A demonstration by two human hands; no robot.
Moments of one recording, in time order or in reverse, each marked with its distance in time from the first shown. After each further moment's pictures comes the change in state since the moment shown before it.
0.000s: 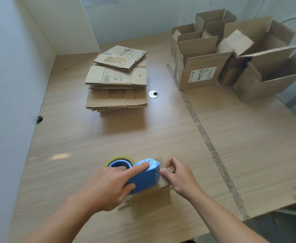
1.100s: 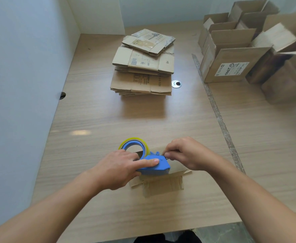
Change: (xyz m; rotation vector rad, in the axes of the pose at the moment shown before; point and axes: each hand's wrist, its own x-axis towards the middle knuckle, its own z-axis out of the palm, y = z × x) left_hand -0.022 -0.050 0.025 0.216 0.127 0.171; right_hand 0.022 -0.093 -0.017 -0.521 -0.514 -0.414
